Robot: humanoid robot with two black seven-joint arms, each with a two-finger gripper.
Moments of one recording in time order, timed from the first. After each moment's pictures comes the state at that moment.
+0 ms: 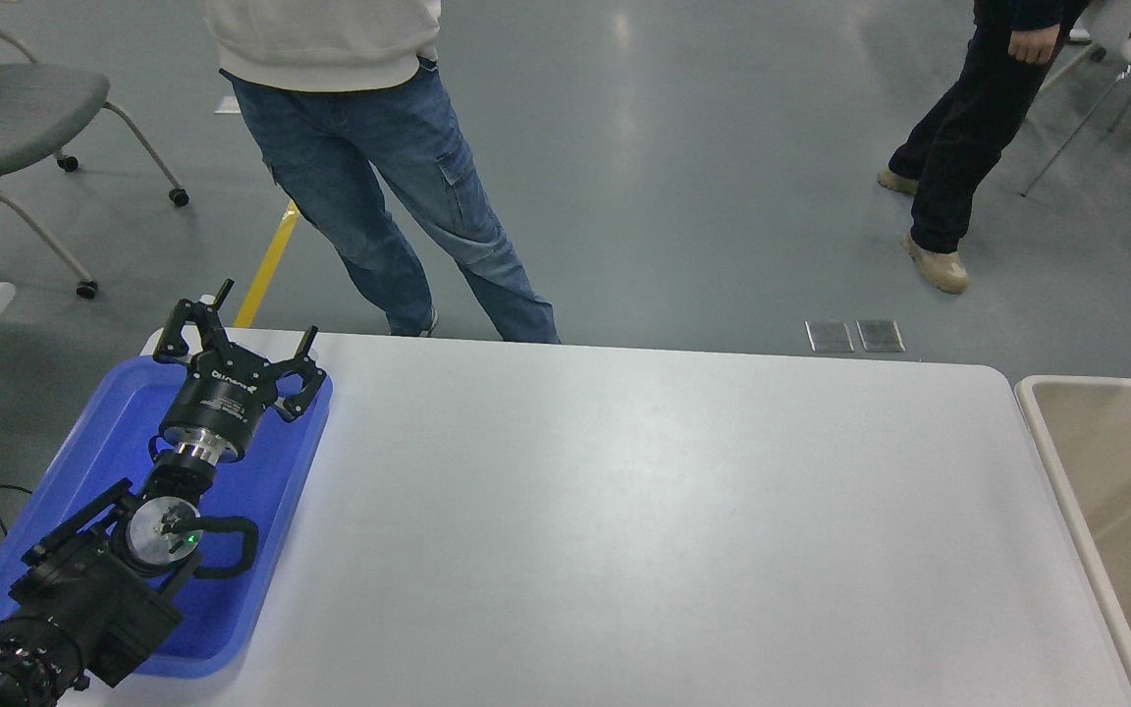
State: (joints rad) left arm -0.59 0.22 -0.90 -0.44 -0.08 -0.64 -0.34; right arm 0.82 -0.59 -0.35 0.12 -0.34 0.04 -0.01
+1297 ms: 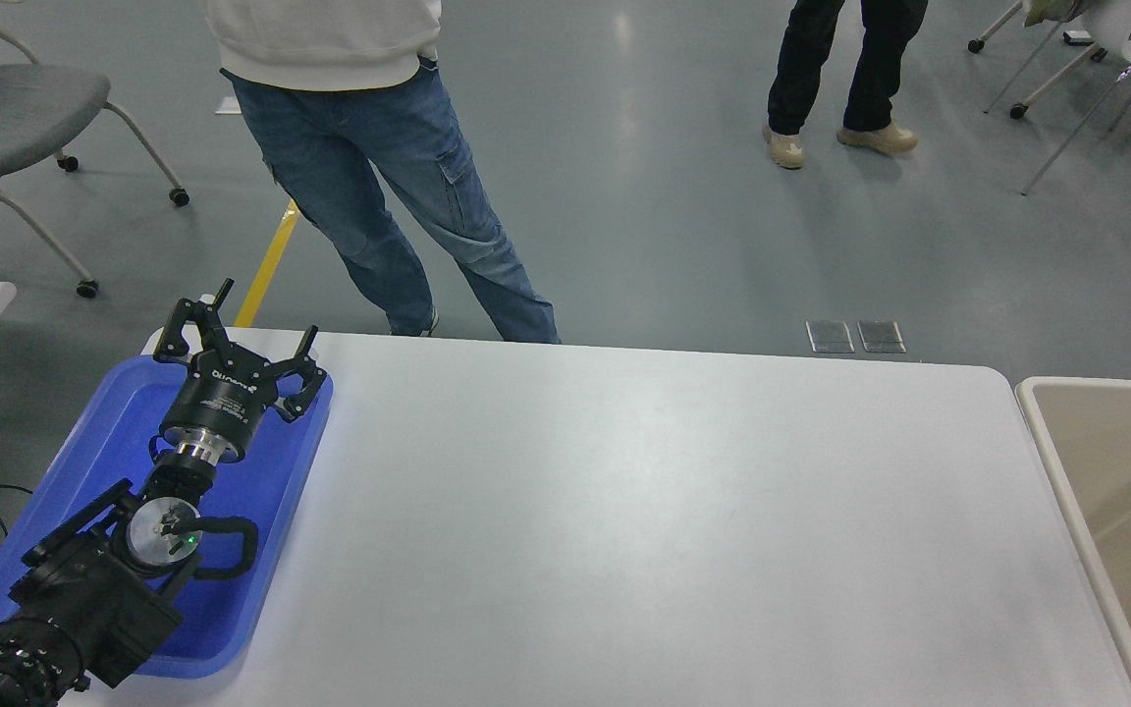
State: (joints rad) left arm -0.59 0.22 -0.90 -0.44 -0.08 -0.64 -0.34; right arm 0.61 -0.48 -0.26 0.05 -0.22 -0.07 0.00
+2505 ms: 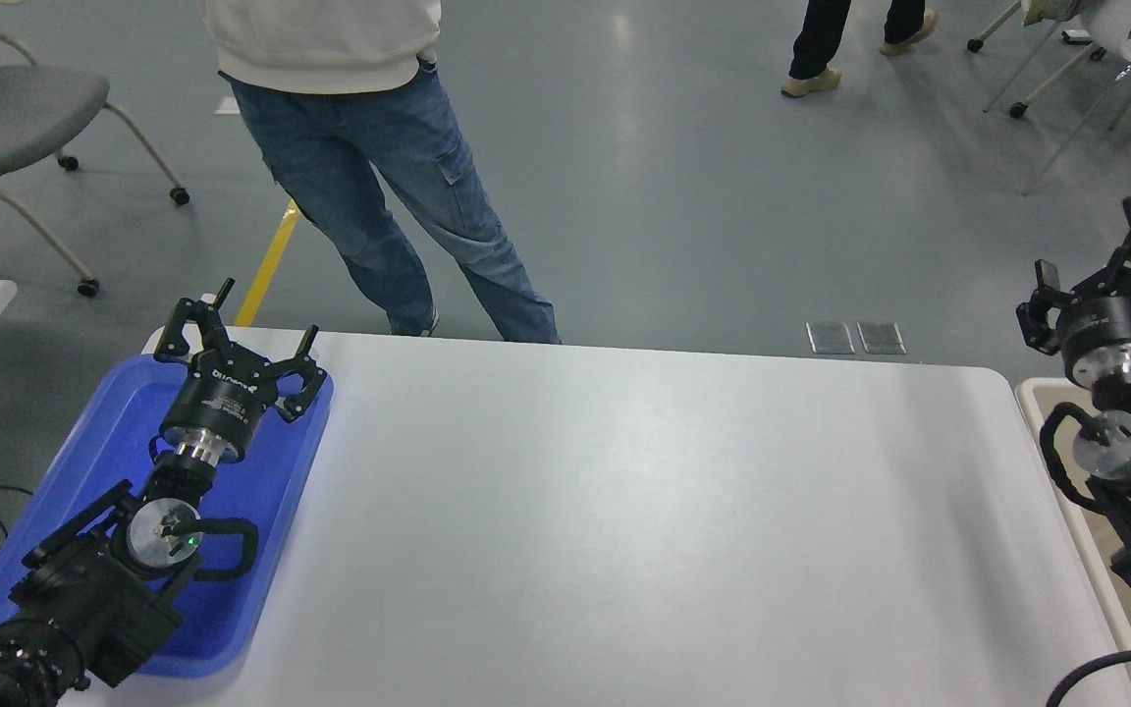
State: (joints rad) left arm -0.59 0.22 -0.90 -0.44 -0.08 -0.64 -0.34; right arm 0.54 -0.38 1.13 0.69 -0.24 0.13 0.47
